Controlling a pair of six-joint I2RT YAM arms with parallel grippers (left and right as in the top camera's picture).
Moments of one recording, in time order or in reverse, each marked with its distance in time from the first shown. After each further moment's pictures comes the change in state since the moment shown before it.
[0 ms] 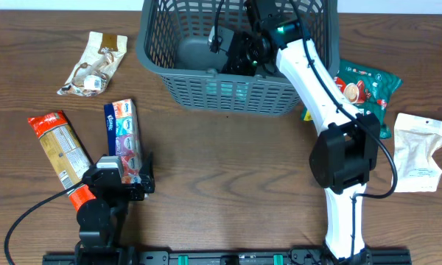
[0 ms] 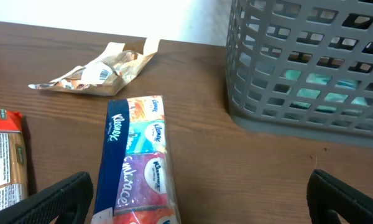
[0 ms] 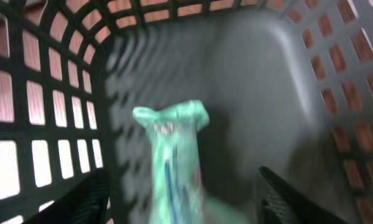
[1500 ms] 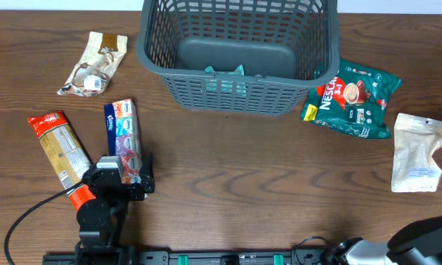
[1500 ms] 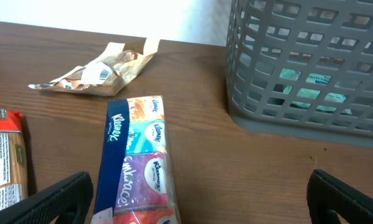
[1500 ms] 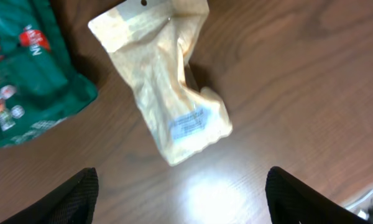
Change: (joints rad) left arm 0.000 0.000 0.000 0.000 0.000 0.000; right arm -1.277 -0.634 -0.574 -0.226 0.333 0.564
